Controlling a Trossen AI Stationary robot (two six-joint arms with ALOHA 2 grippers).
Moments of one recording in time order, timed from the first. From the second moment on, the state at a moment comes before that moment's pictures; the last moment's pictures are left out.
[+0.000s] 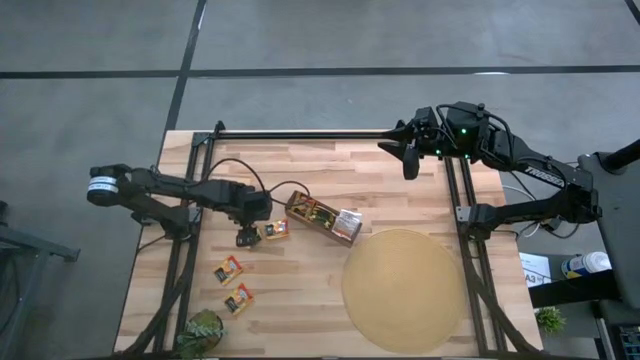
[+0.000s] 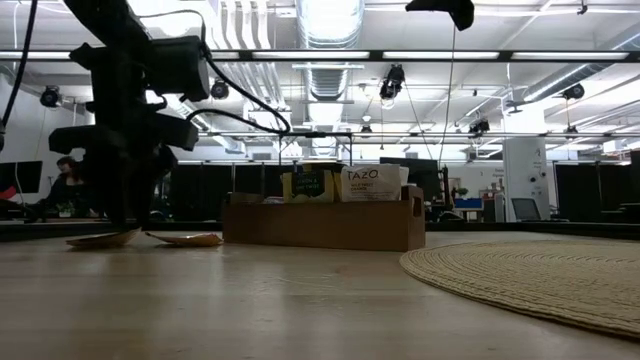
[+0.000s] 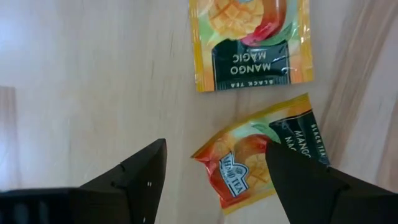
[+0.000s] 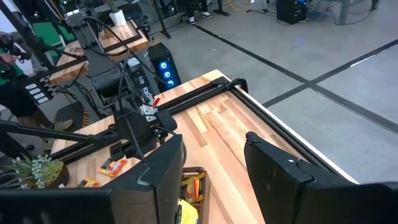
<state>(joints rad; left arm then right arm) 0.10 1.29 0.67 -0.72 -0.02 0.00 -0.35 1.04 1.22 -0.46 -0.08 0.28</state>
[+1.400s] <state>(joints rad) -0.01 1.31 0.81 -0.75 0.08 -0.24 -0.35 1.04 1.22 -0.46 -0.08 0.23</state>
